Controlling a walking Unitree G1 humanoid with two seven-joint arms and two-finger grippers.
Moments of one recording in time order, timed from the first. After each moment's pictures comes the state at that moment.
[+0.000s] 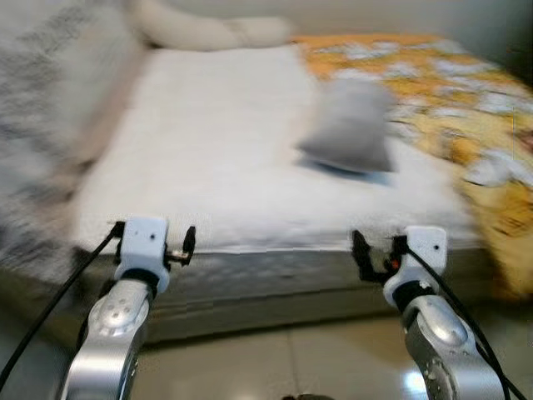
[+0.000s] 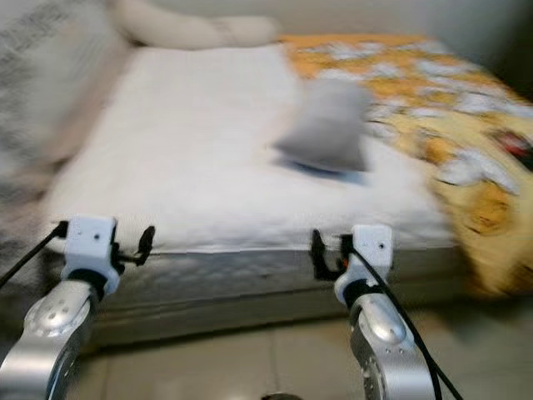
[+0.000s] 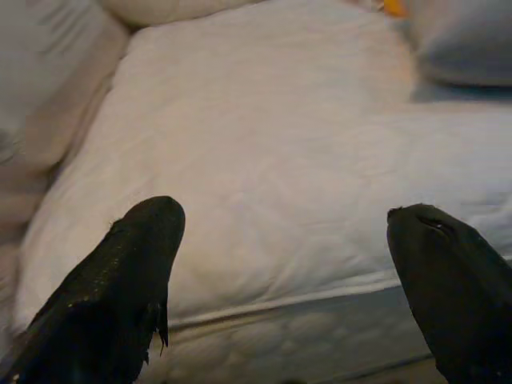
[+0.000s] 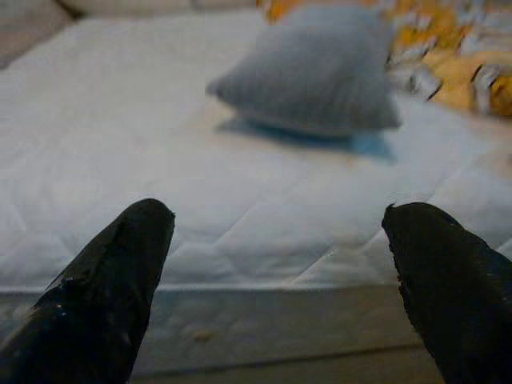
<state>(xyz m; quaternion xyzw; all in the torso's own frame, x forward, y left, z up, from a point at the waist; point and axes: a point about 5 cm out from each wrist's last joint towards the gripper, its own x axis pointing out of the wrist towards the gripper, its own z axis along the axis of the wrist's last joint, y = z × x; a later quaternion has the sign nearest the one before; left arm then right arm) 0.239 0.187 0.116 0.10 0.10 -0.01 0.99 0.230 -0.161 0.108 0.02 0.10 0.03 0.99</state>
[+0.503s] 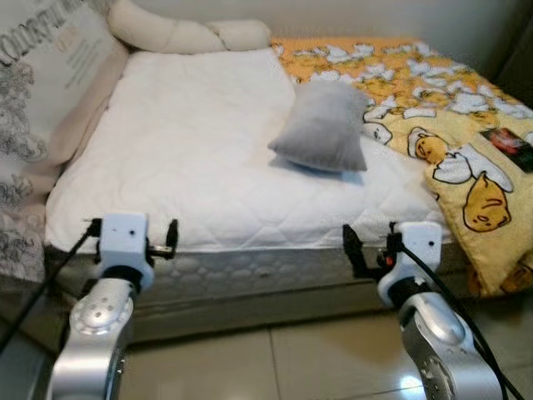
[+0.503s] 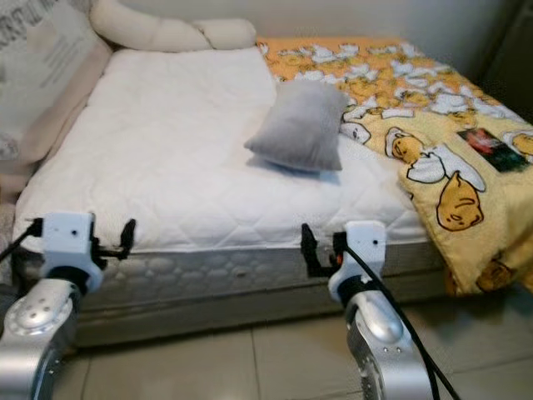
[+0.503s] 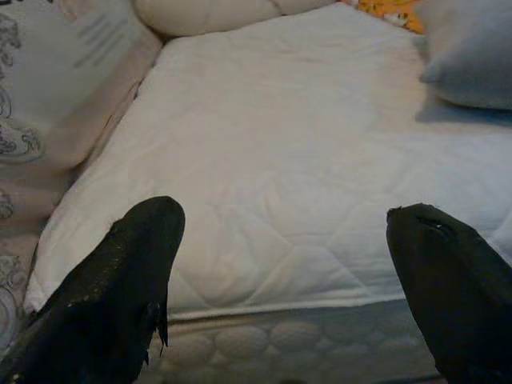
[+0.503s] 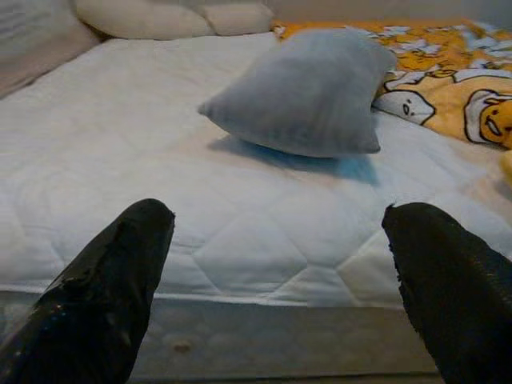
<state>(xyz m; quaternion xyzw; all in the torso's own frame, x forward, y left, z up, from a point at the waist) 0.239 0.203 0.125 0.10 0.09 0.03 0.99 0.233 -0.153 0.115 0.02 0.08 0.06 0.99</state>
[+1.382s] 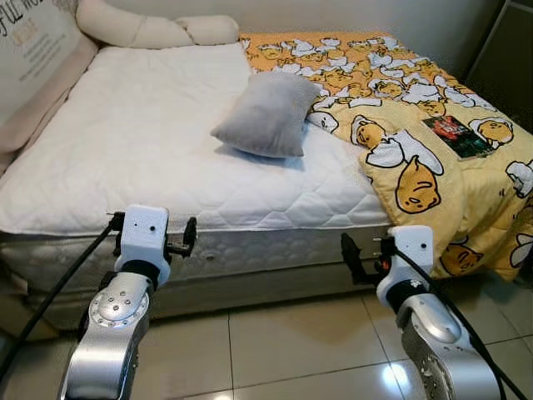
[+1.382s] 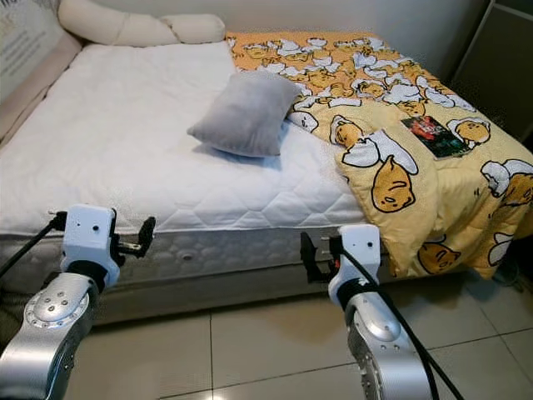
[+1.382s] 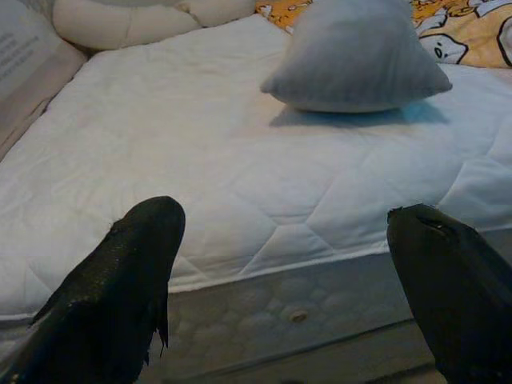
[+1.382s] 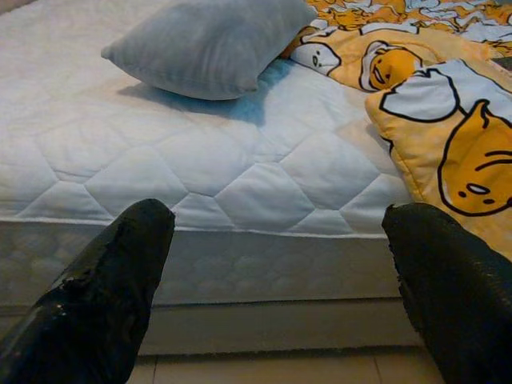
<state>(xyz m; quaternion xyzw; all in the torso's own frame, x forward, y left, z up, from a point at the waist) 0.246 0.183 0.126 0.11 0.09 -0.01 0.99 0.233 -0.158 0.101 0.01 0.12 0.05 0.99</state>
